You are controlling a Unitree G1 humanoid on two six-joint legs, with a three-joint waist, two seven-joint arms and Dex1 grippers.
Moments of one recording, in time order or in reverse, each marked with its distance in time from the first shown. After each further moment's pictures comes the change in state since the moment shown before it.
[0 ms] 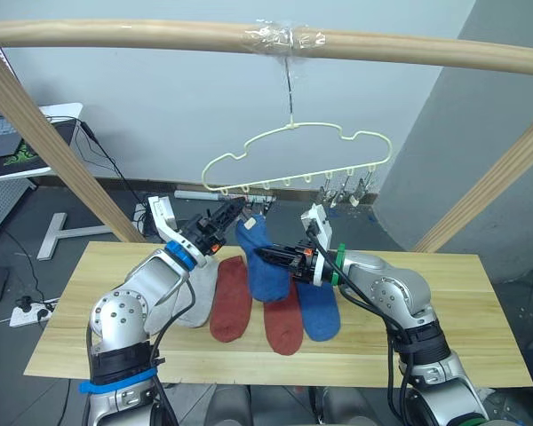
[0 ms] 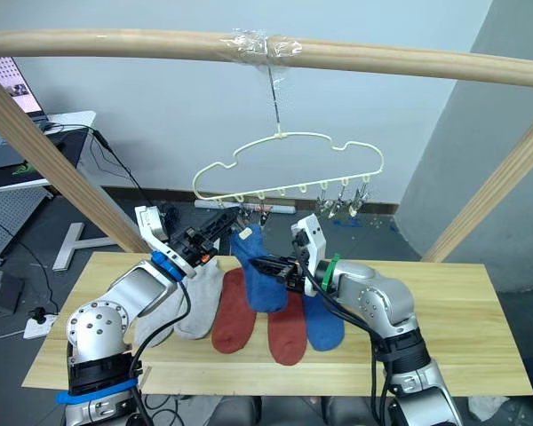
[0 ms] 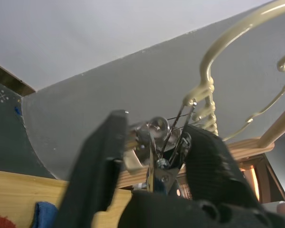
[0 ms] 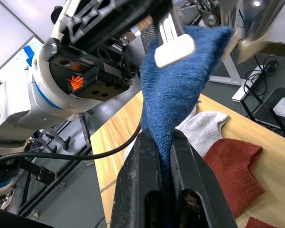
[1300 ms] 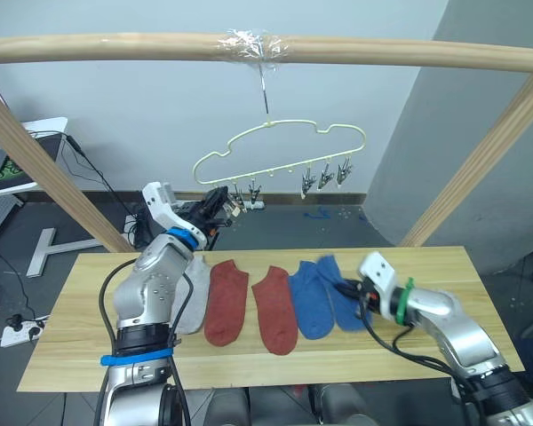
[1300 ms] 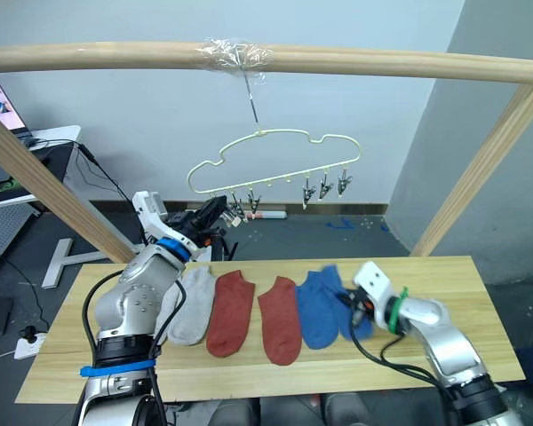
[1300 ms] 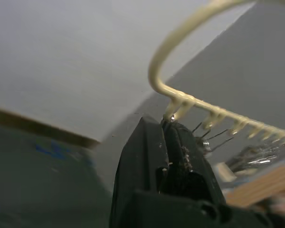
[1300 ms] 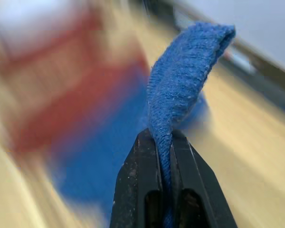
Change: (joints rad) left arm -0.102 -0.021 -0.028 0.162 0.394 -0.223 -0.126; right arm 0.251 -0.276 0.006 -0.126 -0.217 -0.272 0.110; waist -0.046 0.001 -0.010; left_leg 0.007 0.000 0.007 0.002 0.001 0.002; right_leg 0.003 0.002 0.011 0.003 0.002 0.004
